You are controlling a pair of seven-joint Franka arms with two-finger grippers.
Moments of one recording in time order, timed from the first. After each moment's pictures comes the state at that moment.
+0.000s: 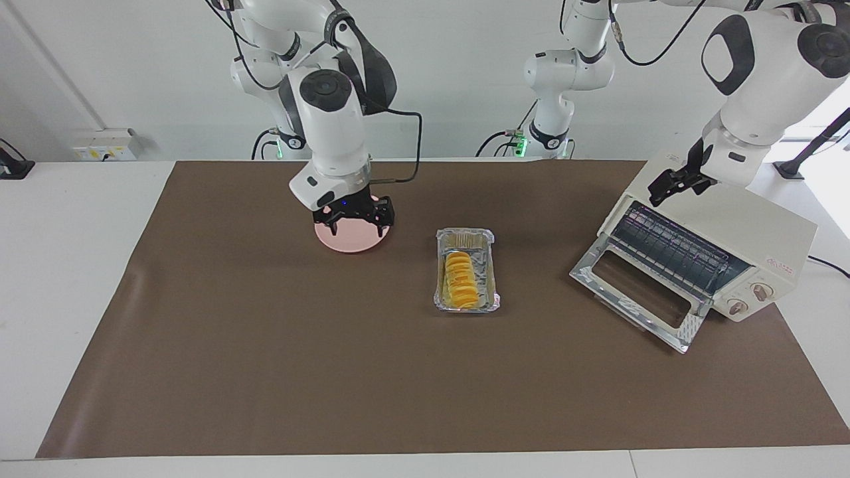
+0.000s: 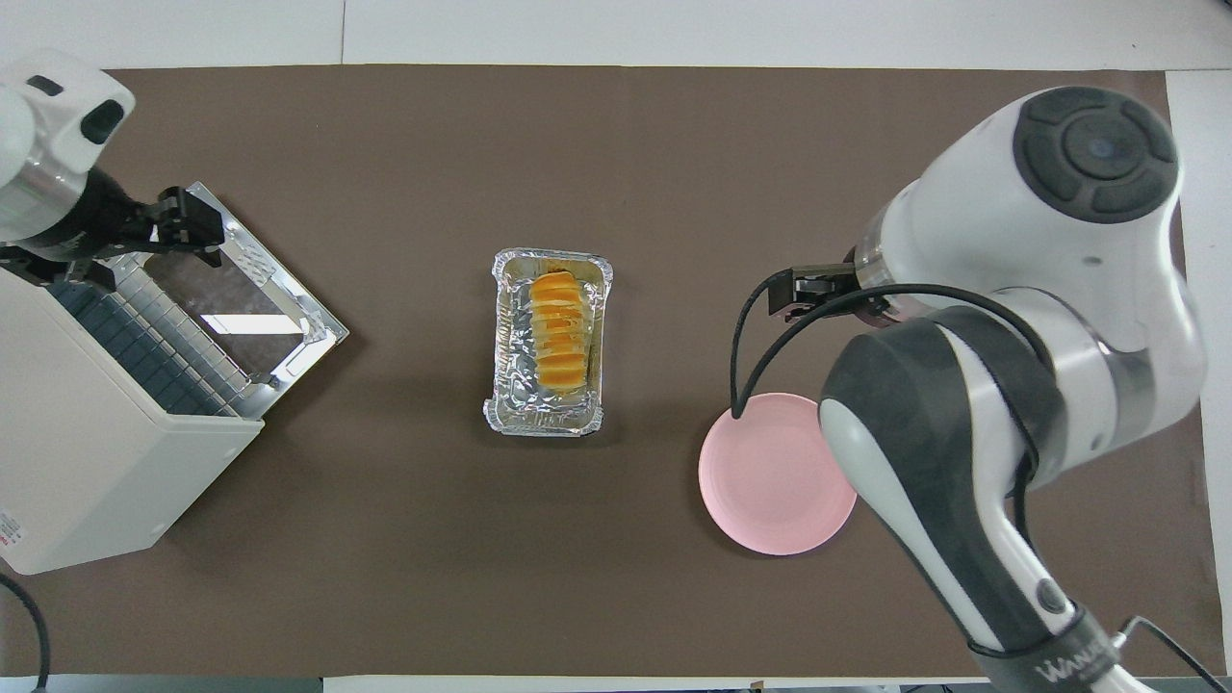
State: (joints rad) left arm -0.05 0.09 0.04 -1.53 0.05 1.43 -0.16; right arm 0.35 0.24 0.07 -1.65 0.00 1.88 0.53
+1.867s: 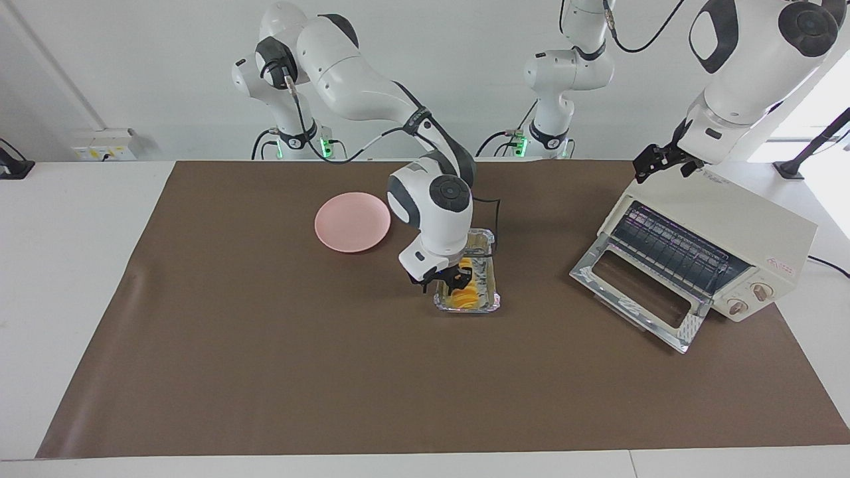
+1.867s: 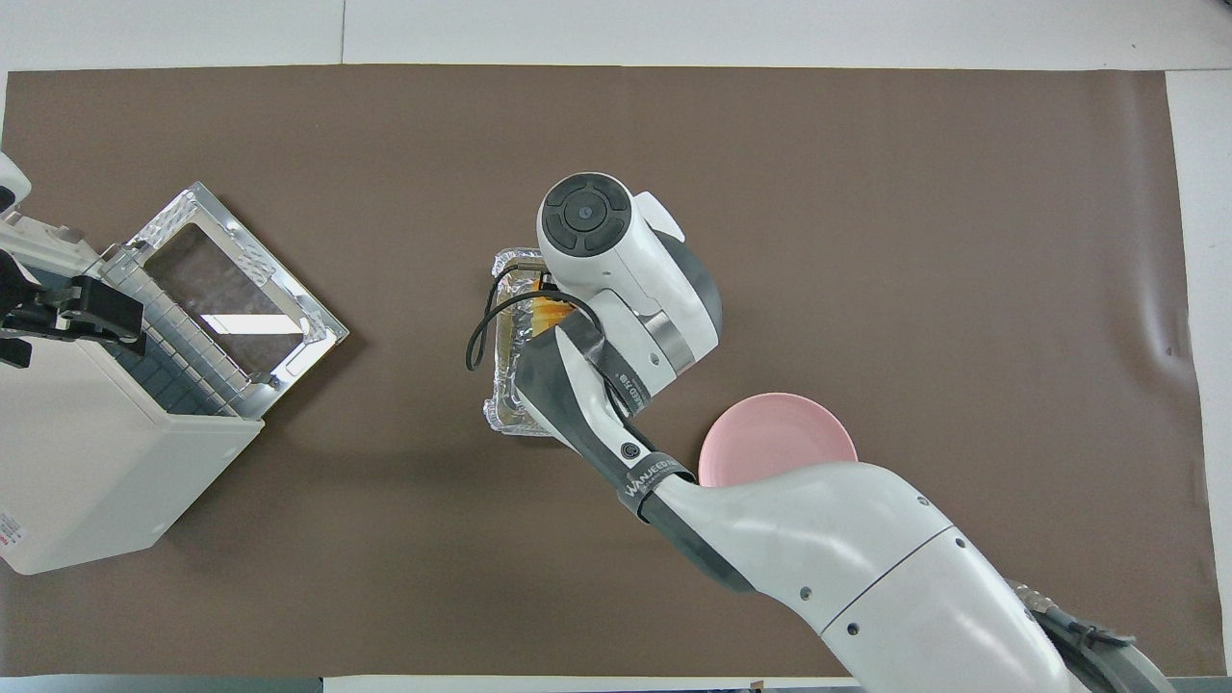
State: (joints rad) left arm -0.05 0.03 0.00 -1.58 0.05 1.40 -0.08; right arm 0.56 0.71 0.06 -1.31 -0.06 2.02 0.79
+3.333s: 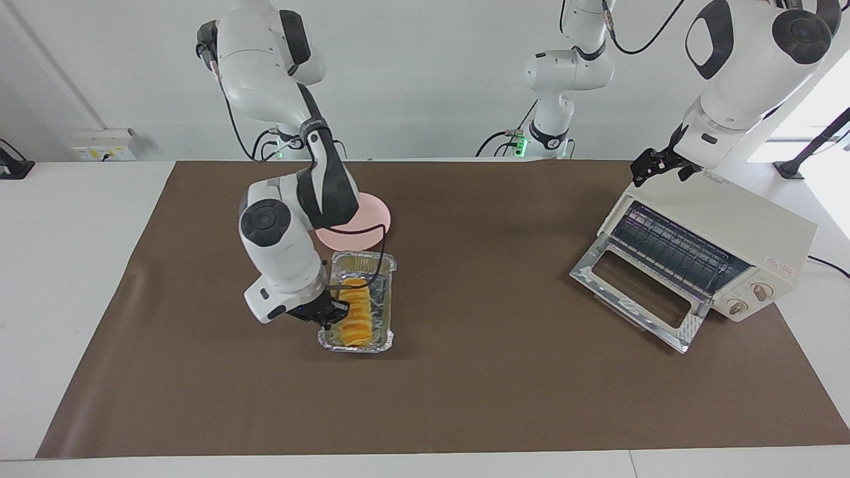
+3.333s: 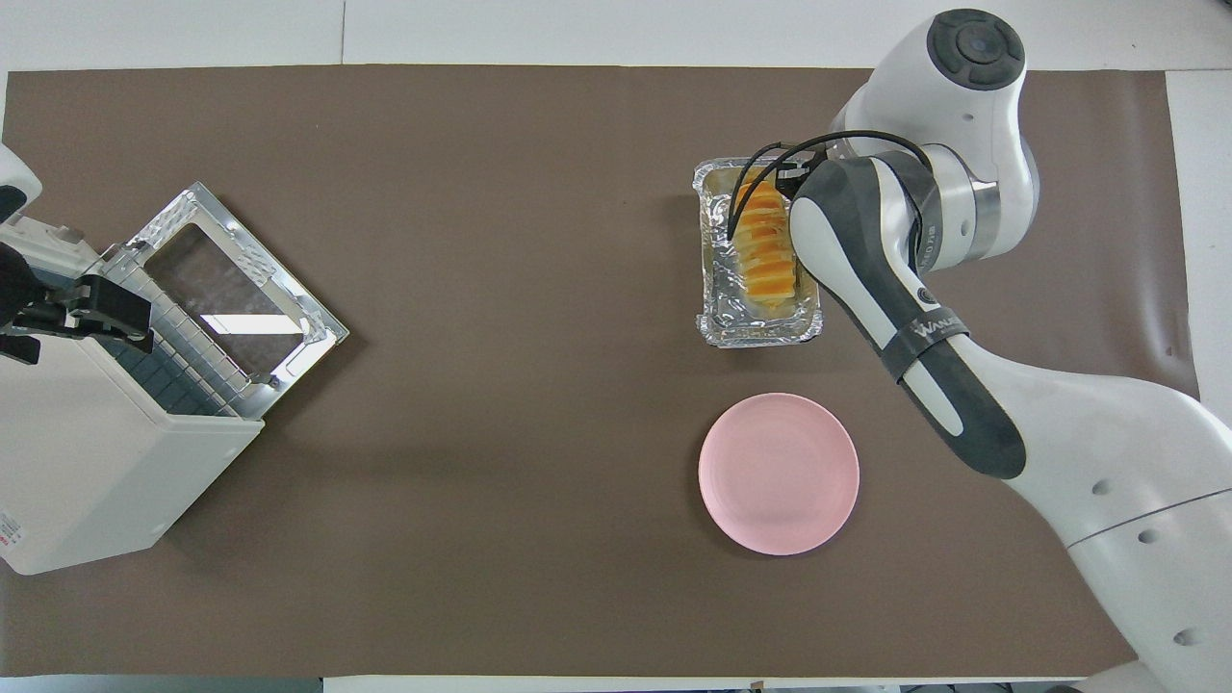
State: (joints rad) left arm -0.04 0.03 -0.01 -1.60 0.05 1.42 -0.08; right arm 0.14 0.61 0.05 -1.42 0.02 2.07 0.27
